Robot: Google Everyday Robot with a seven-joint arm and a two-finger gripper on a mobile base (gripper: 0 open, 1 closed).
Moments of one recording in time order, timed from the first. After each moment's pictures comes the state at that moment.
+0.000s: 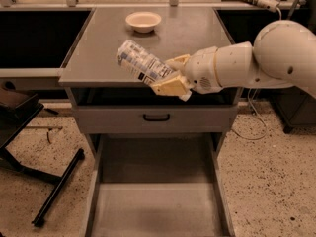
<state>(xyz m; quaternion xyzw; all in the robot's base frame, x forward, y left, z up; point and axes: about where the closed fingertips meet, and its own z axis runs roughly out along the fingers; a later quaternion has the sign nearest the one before) 0.561 -0.024 0.907 -0.51 0.68 0.24 0.47</state>
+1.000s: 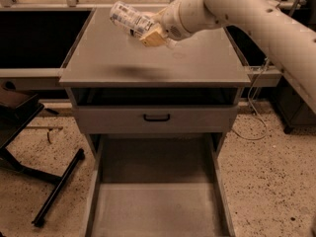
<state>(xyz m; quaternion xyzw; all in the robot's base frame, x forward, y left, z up) 0.722 0.009 0.951 -0.54 0.68 0.10 0.49</state>
